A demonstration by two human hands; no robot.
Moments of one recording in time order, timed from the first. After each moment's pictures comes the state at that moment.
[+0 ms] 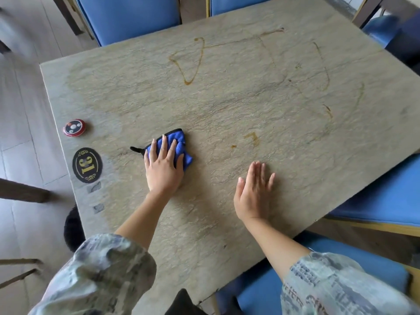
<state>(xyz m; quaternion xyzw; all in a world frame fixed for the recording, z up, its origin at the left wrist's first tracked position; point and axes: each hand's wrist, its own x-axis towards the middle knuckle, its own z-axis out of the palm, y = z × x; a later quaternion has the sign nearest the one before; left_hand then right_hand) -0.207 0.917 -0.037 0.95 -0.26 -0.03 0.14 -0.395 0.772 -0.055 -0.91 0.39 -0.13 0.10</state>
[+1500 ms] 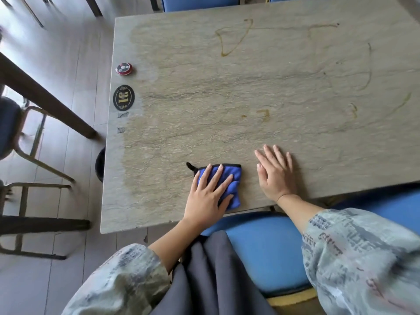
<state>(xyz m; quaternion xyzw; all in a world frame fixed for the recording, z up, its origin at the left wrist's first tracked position) -0.472 0.915 -0.039 0.93 -0.34 0.00 0.10 -0.484 0.677 -0.050 -0.98 0.10 -0.09 0.12</state>
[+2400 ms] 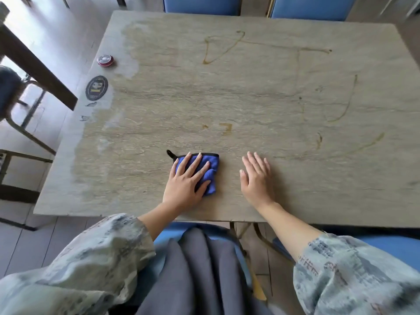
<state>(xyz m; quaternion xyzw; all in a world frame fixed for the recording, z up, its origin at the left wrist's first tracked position) -0.451 0.789 -0.033 0.97 -0.23 0.00 0.09 -0.471 0.552 -0.047 -0.98 0.01 -0.09 0.20</state>
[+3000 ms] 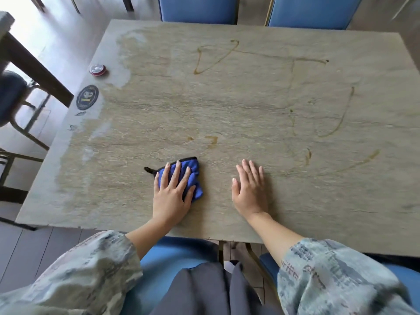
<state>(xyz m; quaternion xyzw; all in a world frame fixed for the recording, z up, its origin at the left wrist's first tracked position) -0.451 0.753 -0.037 0.99 -0.12 0.03 0.09 -0.452 0.519 -0.050 -0.98 0.01 -0.07 0.20</state>
